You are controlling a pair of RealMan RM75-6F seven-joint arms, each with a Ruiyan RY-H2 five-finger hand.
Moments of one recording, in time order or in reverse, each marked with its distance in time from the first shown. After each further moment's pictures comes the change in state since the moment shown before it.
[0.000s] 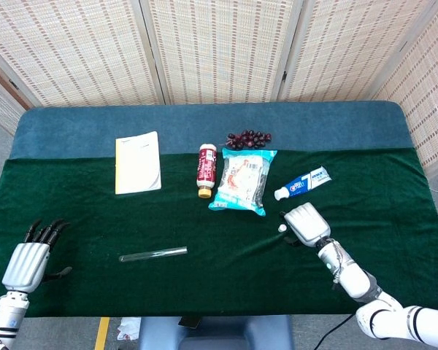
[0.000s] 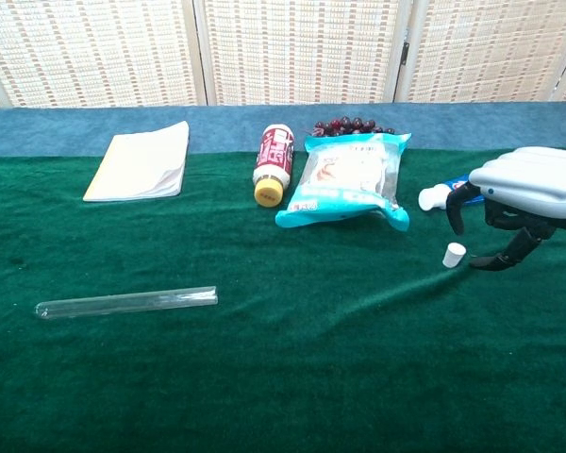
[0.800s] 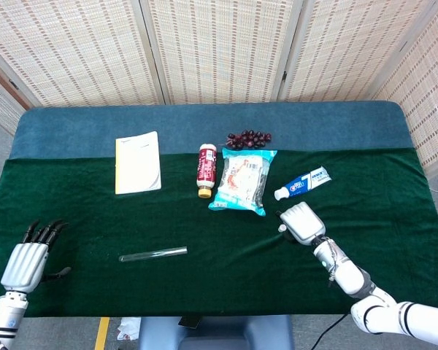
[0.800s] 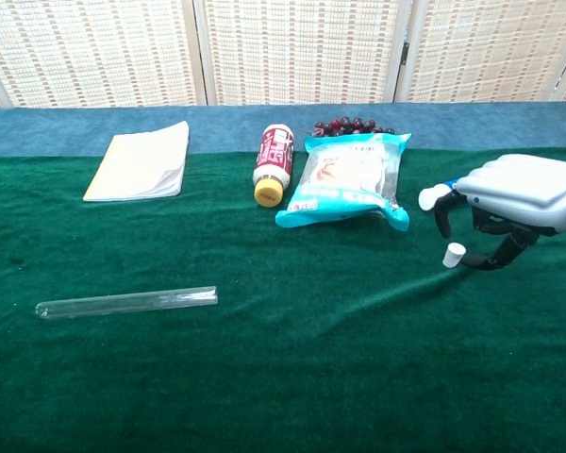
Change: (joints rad) left arm 0.001 0.002 0.001 -0.004 -0.008 -0.006 0.001; right arm 0.014 -0.063 0.000 0.101 -0.039 -0.017 0.027
